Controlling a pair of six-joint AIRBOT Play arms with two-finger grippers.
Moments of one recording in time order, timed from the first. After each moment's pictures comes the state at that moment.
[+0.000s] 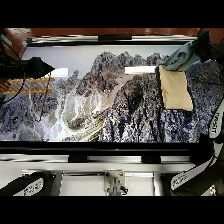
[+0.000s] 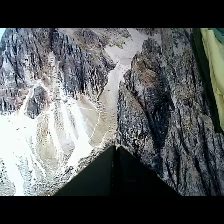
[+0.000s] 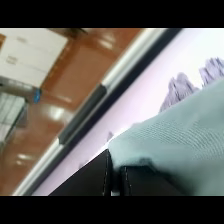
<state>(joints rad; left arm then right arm) 0.01 -1.15 1.43 0.92 -1.08 -1.40 -0.32 -1.88 1.99 2.32 -0.67 -1.38</state>
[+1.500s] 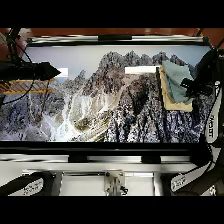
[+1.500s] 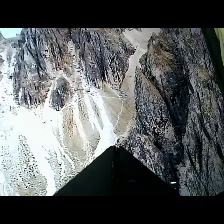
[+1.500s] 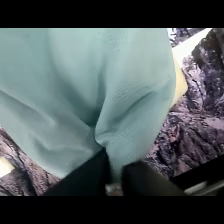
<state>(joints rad) -0.02 -1.22 1.43 0.92 -1.08 -1.32 -0.19 -1.81 1.90 1.48 -1.70 -1.24</state>
